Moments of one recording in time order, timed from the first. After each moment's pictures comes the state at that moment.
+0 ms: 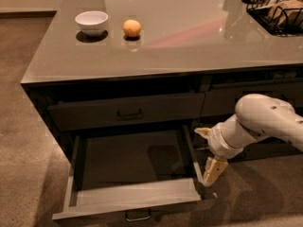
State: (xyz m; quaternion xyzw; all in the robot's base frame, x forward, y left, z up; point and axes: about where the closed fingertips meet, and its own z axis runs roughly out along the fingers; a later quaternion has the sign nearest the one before) arm 0.474 -0.182 0.640 -0.68 0.70 0.09 0.18
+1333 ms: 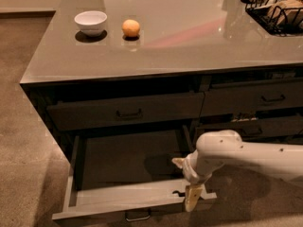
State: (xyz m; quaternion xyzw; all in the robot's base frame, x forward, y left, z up) arm 0.452 -0.128 0.497 -0.75 0.64 0.10 0.13
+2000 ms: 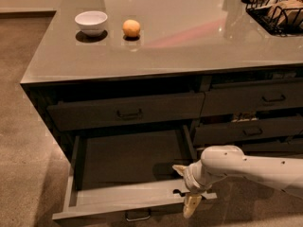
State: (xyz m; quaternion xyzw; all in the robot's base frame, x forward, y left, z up) arm 0.445 -0.126 0.452 -0.73 0.65 0.12 0.17
